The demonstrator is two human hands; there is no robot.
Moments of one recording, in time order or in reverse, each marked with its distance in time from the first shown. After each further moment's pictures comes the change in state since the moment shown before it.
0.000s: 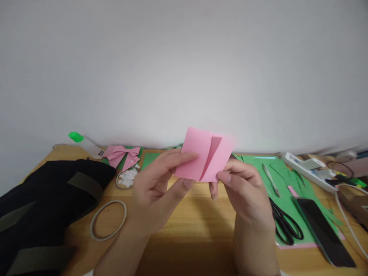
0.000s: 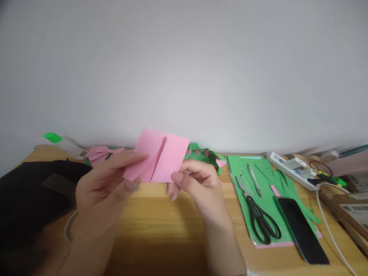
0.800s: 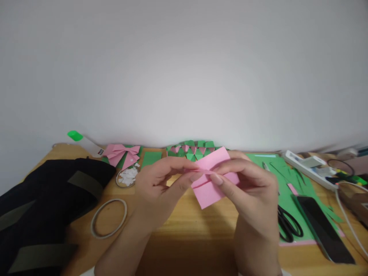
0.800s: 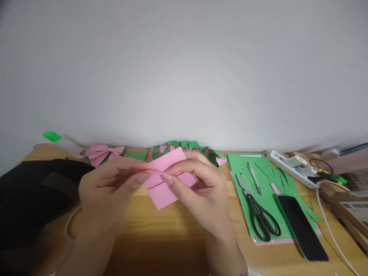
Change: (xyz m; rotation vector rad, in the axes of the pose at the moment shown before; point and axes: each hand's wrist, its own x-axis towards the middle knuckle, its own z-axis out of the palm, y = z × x) left_hand -0.002 -0.002 0.002 0.211 0.059 -0.040; right_hand -0.008 -0.004 0.006 -0.500 0.137 -0.372
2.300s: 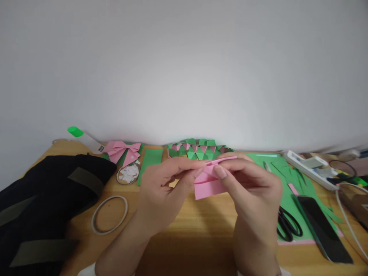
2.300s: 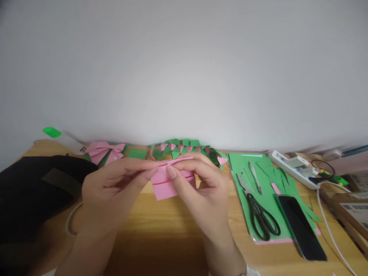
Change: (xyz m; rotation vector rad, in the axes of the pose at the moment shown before) left_hand 0.001 0.007 0.005 0.082 -0.025 -0.001; right_hand -0.004 0.000 0.009 -0.055 0.137 0.045
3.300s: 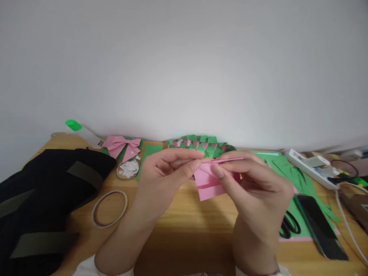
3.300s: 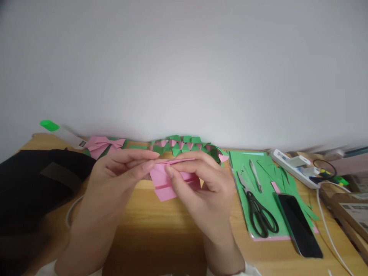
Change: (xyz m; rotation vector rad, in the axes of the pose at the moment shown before) left_hand 0.005 -0.001 0.003 -0.552 0.025 -0.456; right_hand -0.001 -0.002 0.000 -0.152 0.022 -0.148
